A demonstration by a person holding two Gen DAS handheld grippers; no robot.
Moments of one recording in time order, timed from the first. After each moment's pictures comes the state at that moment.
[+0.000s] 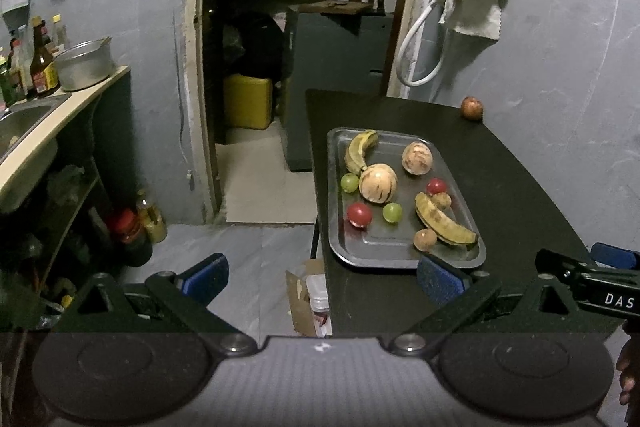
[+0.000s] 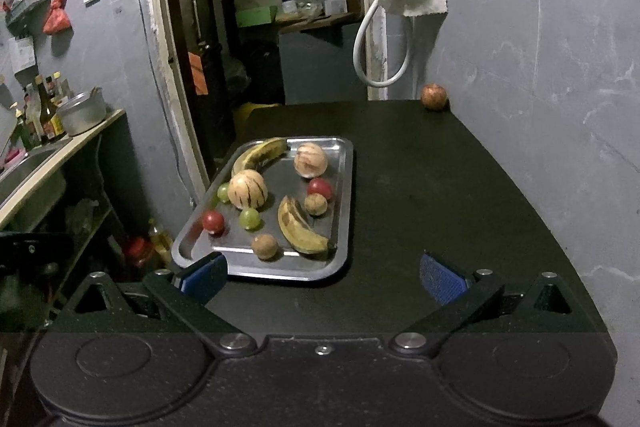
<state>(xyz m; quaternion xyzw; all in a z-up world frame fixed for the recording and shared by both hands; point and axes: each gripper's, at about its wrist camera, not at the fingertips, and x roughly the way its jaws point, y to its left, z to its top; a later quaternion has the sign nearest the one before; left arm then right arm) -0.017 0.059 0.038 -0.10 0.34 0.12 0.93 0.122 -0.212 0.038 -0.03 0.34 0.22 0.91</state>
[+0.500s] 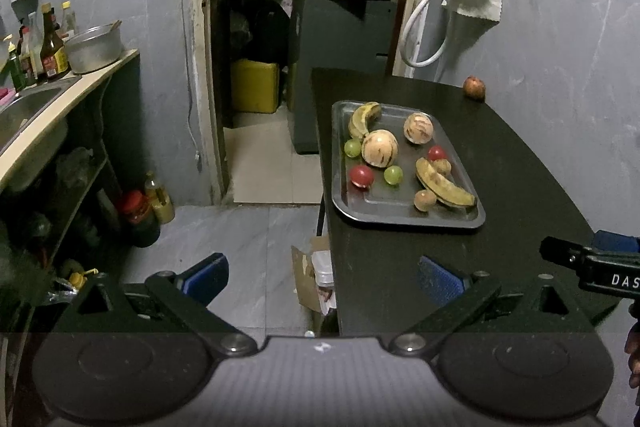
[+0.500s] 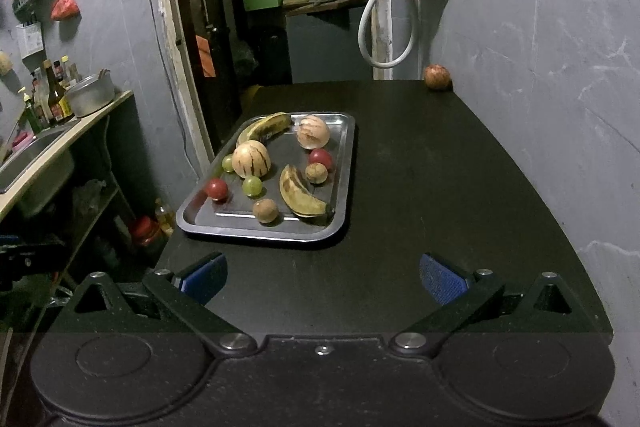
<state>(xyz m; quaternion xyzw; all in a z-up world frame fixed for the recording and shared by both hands) -0.049 0.044 0.027 -0.10 0.36 0.13 0.92 0.104 -0.227 0.033 -0.03 0.36 0.23 0.90</state>
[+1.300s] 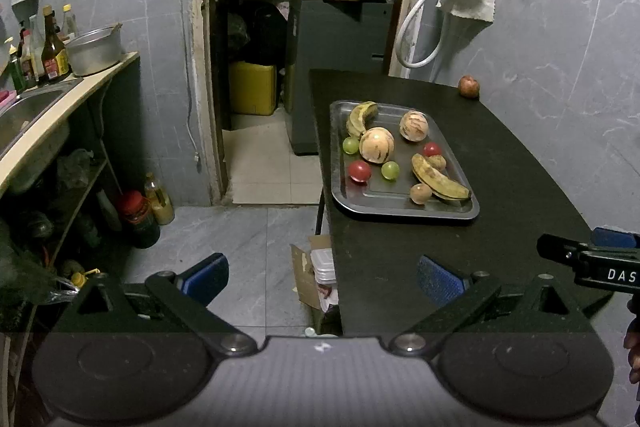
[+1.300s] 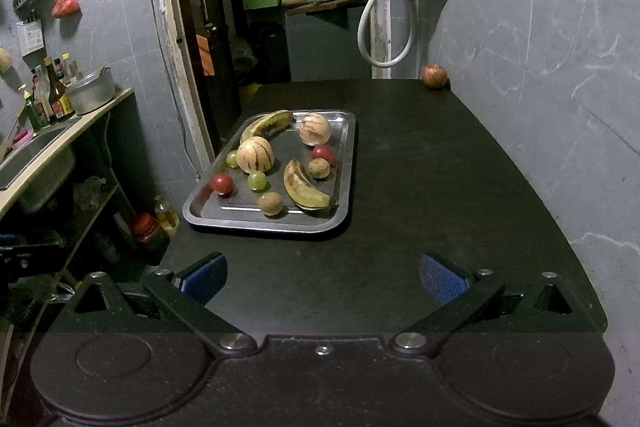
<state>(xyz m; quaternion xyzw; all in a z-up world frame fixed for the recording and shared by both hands) -0.059 0.040 0.029 -0.10 0.36 0.13 0.92 0.093 -0.230 0.035 -0.04 0.36 0.23 0.90</state>
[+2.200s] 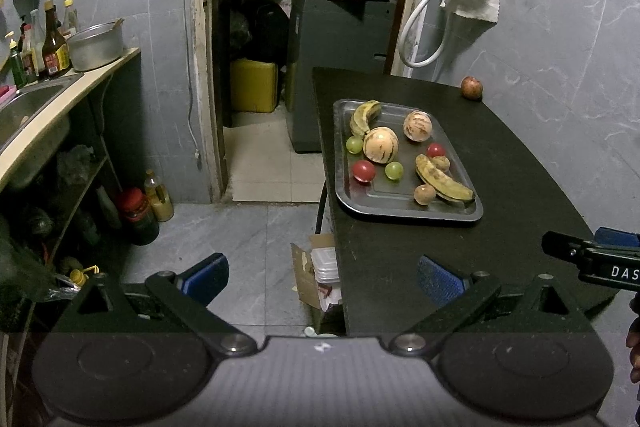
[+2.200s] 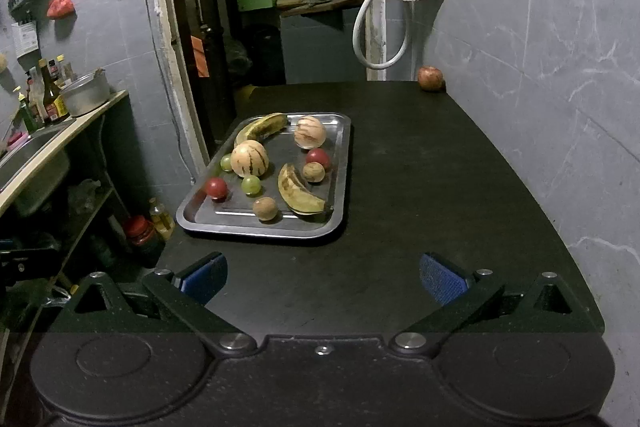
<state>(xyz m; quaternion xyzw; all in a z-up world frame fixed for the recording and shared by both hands) -0.061 0.041 0.030 -0.10 0.36 0.13 0.92 0.097 -0.228 0.040 -0.04 0.36 0.22 0.91</state>
